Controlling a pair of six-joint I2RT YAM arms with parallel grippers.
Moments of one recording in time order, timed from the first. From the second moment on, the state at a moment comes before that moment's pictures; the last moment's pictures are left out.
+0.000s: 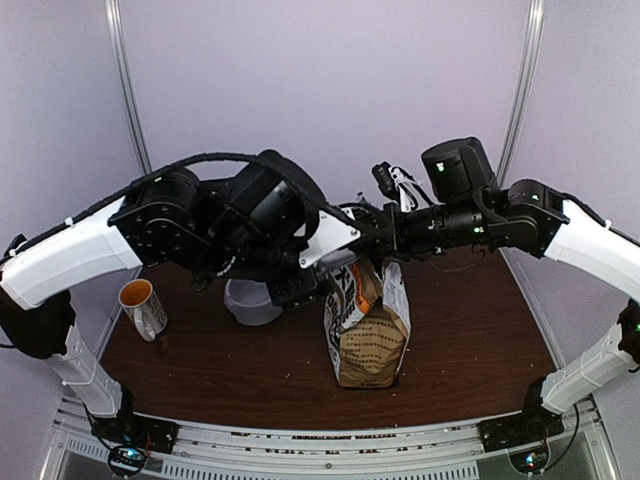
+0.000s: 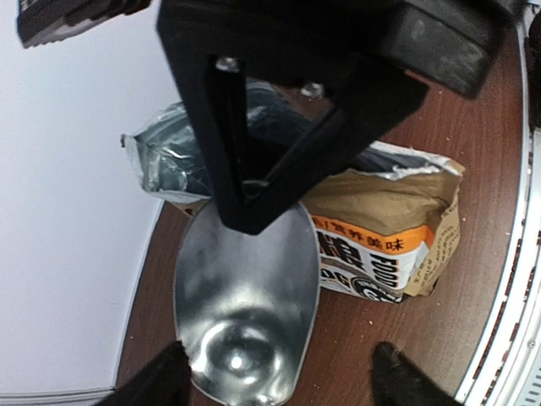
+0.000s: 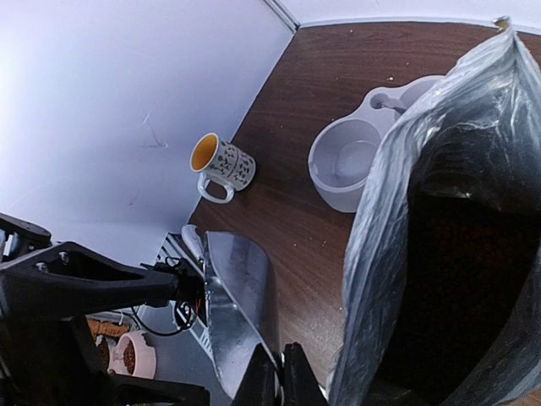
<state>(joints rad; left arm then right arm) -1.37 1.64 1.89 -1.06 -0.51 0.21 0.99 1.36 1.48 -0.64 -0.12 0.72</state>
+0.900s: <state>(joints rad) -0.82 1.17 1.32 -0.37 0.33 -0.57 0.82 1.10 1.22 -0.22 -0.35 0.63</state>
